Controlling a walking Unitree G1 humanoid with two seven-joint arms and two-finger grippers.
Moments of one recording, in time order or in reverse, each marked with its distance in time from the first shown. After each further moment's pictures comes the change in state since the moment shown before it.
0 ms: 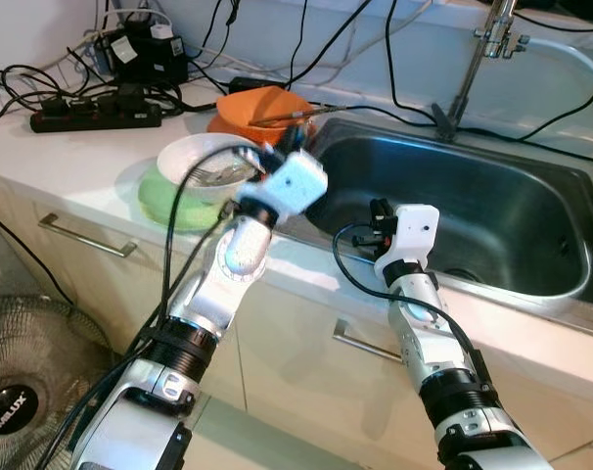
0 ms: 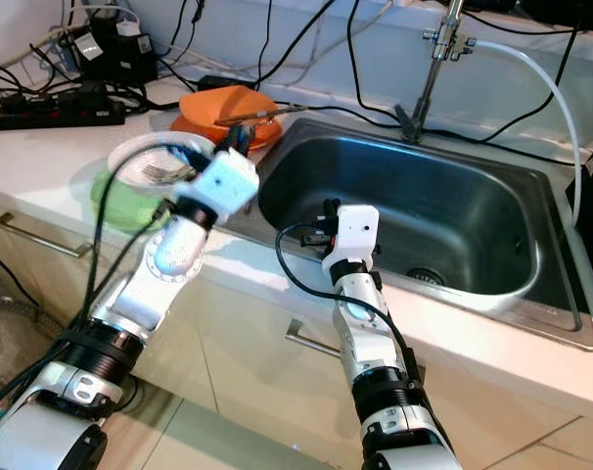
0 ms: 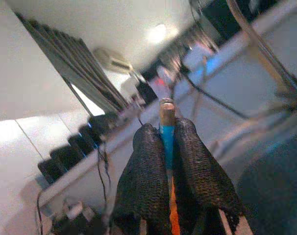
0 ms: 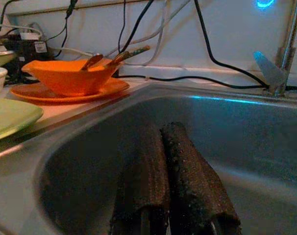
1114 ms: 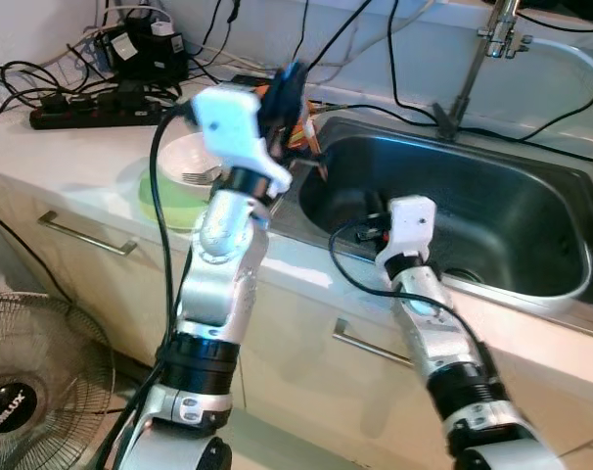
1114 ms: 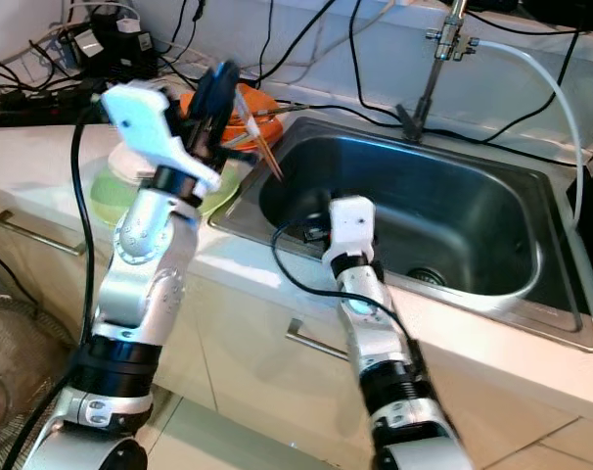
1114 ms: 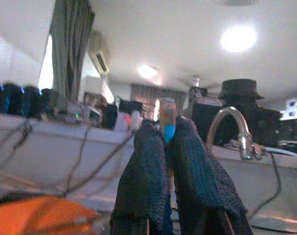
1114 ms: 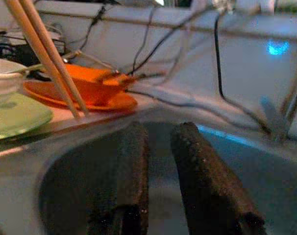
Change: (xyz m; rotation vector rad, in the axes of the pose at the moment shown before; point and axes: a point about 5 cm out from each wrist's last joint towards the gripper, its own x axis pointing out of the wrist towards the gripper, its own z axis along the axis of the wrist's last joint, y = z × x) left arm 0.001 0.022 0.035 -0.881 -0.098 0.092; right arm 0.005 -0.001 0.015 -0.207 -0.087 0.088
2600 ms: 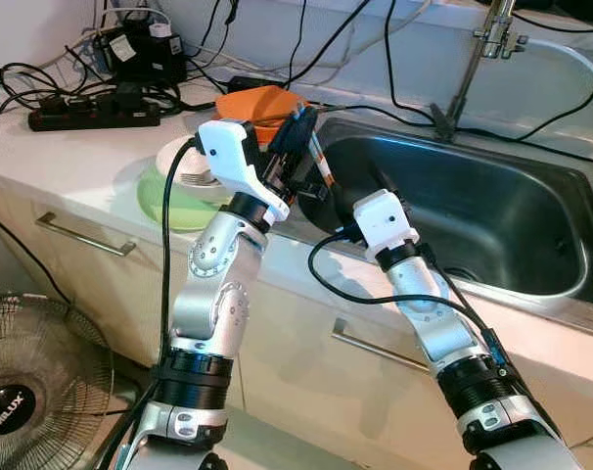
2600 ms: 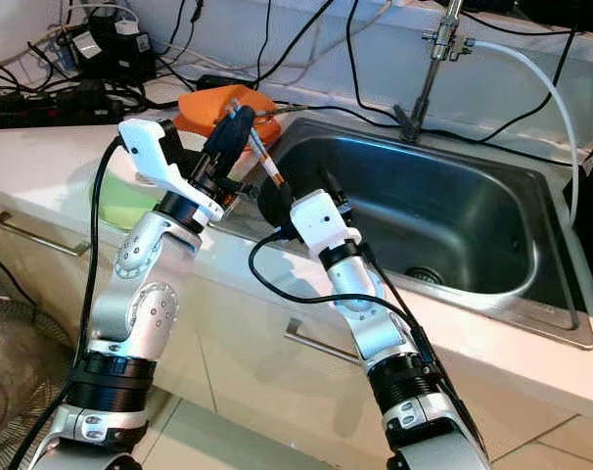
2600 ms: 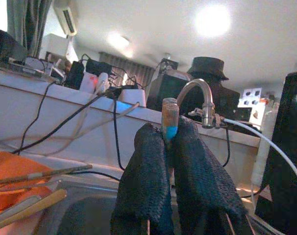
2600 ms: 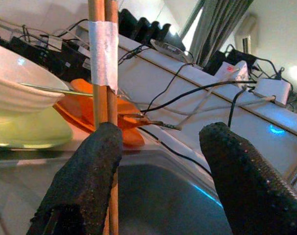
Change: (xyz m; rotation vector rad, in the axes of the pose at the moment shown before) left arm -0.016 0.001 -0.020 -0.171 0.124 -0.101; right arm 0.004 0.015 0.024 -0.273 -0.144 0.135
